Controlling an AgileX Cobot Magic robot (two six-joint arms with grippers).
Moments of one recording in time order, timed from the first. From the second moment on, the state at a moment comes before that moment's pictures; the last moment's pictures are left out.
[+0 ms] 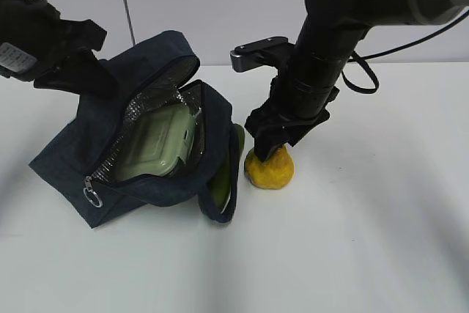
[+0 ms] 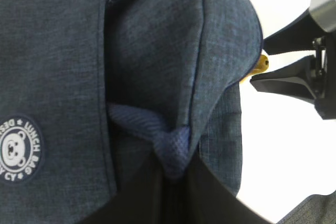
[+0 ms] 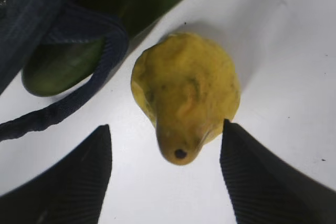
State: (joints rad) left arm -0.20 1.54 -1.21 -0.57 0.91 0.32; right arm 0.38 2.02 -1.59 0.20 1.00 -0.32
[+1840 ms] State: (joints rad) left arm -0.20 1.54 -1.21 -0.57 0.92 0.32; right arm 0.38 2.07 -1.66 0.19 1.09 -0.32
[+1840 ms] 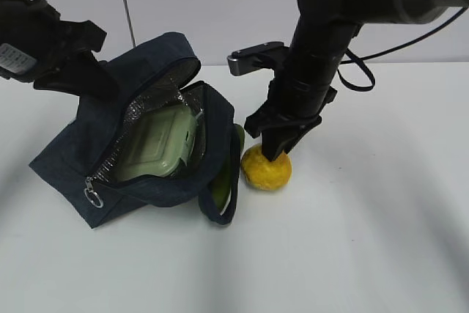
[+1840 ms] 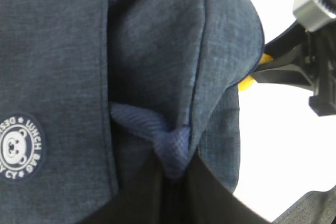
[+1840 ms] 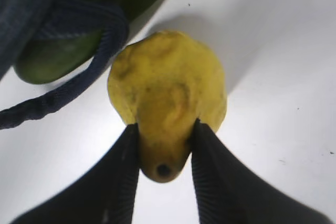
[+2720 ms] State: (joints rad) left arm -0.20 1.54 -1.21 -0.57 0.92 0.32; right arm 0.38 1.97 -1.90 0.28 1.24 -0.26
